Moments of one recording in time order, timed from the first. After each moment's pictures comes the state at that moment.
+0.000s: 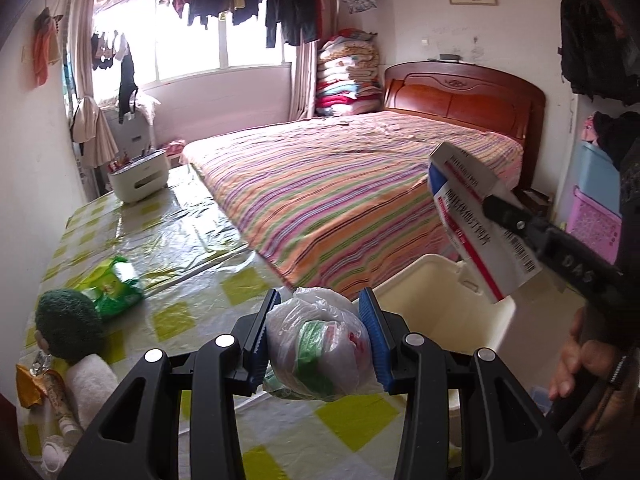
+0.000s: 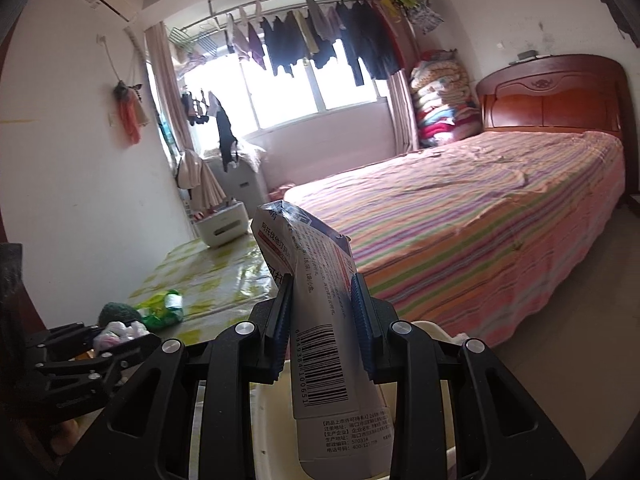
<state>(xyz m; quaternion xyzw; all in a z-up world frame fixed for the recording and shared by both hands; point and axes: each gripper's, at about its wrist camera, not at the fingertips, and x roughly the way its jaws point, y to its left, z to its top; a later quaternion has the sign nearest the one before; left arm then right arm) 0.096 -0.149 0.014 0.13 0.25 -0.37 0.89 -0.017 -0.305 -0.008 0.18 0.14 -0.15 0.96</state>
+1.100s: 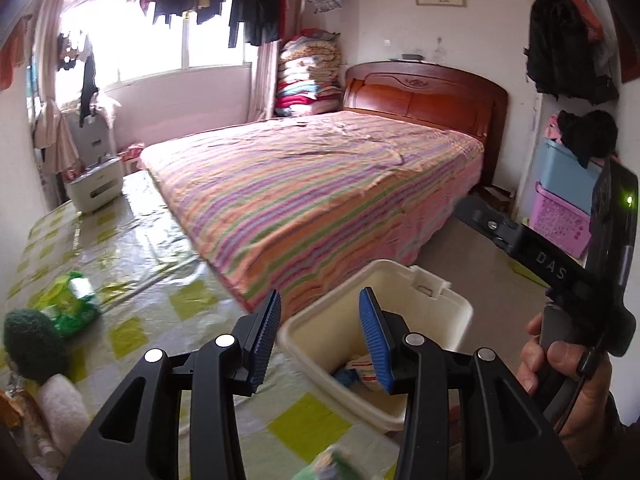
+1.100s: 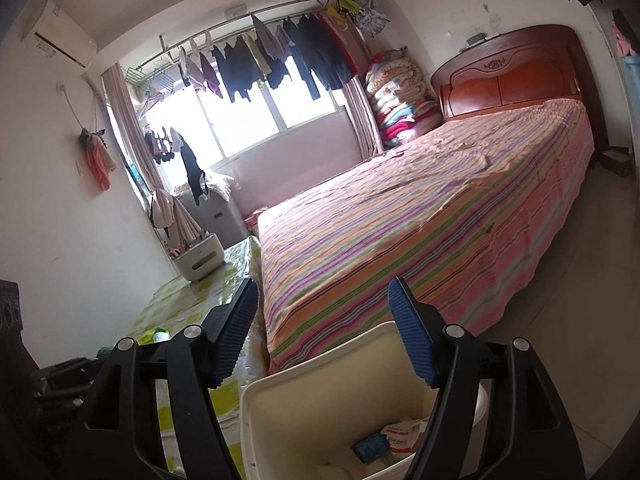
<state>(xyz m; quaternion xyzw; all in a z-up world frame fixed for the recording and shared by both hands) 0.090 -0.164 0.023 0.12 0.26 -0.43 0.86 -0.042 -0.326 -0.011 0.25 0.10 -0.20 0.94</state>
